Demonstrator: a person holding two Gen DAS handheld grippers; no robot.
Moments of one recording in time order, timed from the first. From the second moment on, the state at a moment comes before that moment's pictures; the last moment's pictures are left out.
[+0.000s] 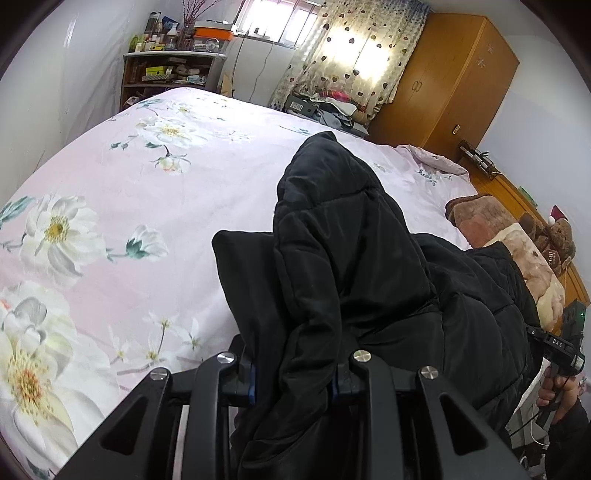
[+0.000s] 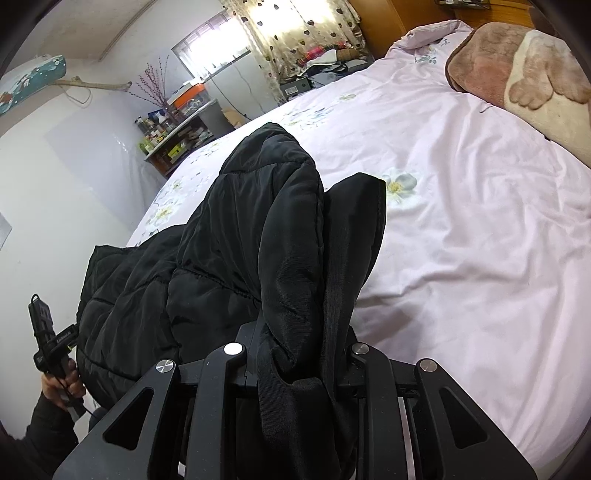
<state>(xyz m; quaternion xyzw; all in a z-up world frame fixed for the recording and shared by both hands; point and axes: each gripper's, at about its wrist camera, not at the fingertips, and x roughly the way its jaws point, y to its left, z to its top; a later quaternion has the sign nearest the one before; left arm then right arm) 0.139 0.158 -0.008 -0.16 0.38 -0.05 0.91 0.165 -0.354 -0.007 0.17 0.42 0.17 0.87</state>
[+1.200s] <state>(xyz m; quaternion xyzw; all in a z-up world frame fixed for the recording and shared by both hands) 0.371 0.214 -0.104 -0.19 0.41 -0.01 0.89 0.415 -0.313 -0.110 0.19 0.47 0.12 0.85</state>
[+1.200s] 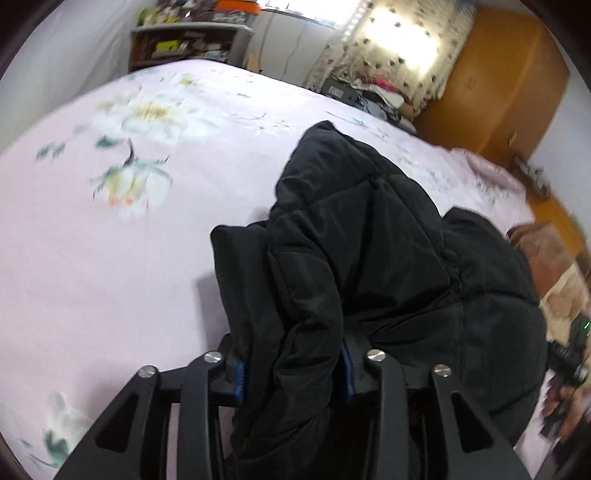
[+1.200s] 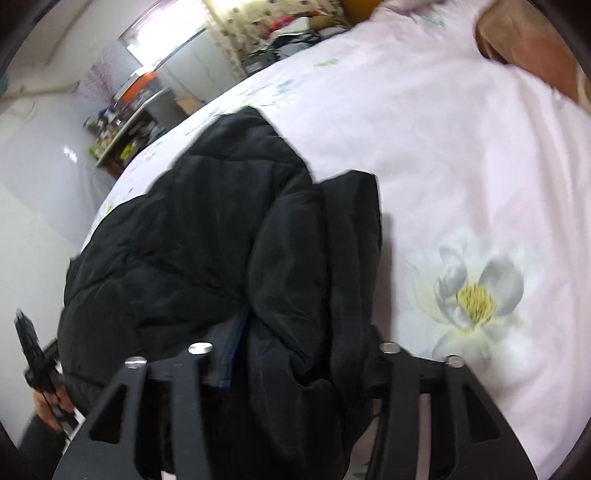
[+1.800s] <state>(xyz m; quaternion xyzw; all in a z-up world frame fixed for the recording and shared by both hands) 0.400 0.191 -0.057 -0.10 0.37 0.00 0.92 0.427 -0.260 -0.048 0.06 0.42 0.11 0.90</state>
